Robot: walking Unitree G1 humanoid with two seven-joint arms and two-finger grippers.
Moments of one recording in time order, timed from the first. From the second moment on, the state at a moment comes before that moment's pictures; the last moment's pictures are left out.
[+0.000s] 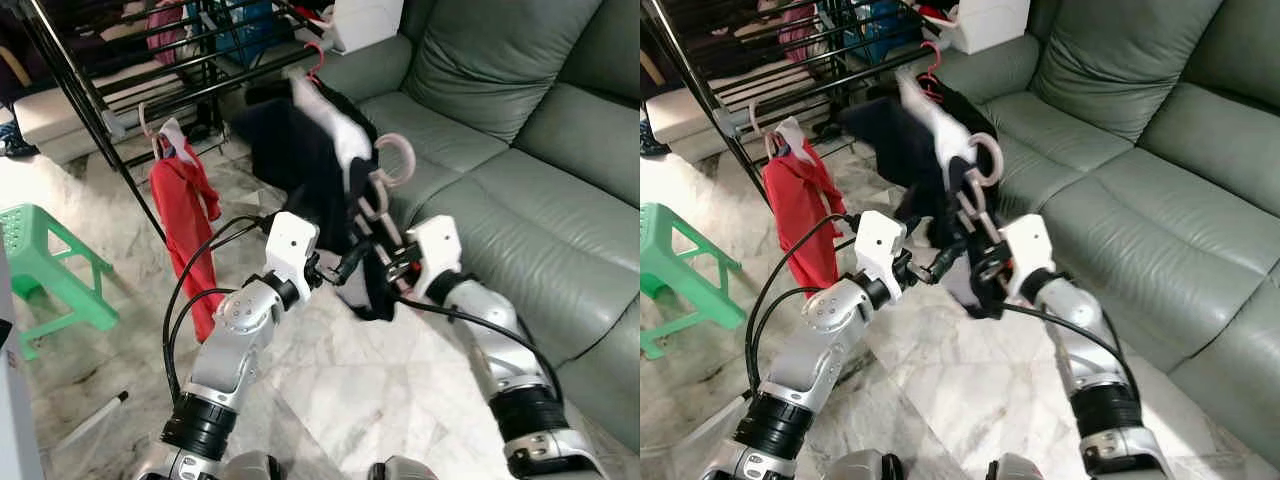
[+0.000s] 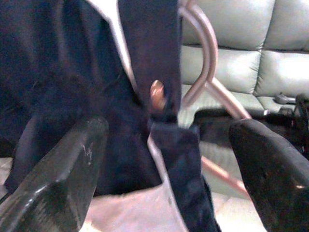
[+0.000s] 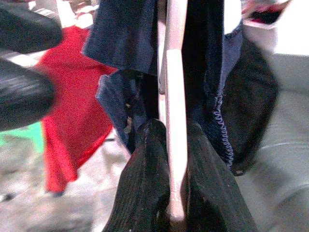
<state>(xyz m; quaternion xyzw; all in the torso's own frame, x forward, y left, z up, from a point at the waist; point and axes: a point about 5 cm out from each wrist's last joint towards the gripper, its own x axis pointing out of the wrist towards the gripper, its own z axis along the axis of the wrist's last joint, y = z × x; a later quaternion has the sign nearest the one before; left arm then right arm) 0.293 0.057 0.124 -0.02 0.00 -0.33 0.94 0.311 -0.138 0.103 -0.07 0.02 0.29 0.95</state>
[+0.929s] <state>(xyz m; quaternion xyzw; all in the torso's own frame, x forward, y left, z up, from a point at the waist) 0.315 0.099 0.127 0.05 -0.02 -0.22 0.97 0.290 -0.136 0.098 -0.09 0.06 0.38 0.92</state>
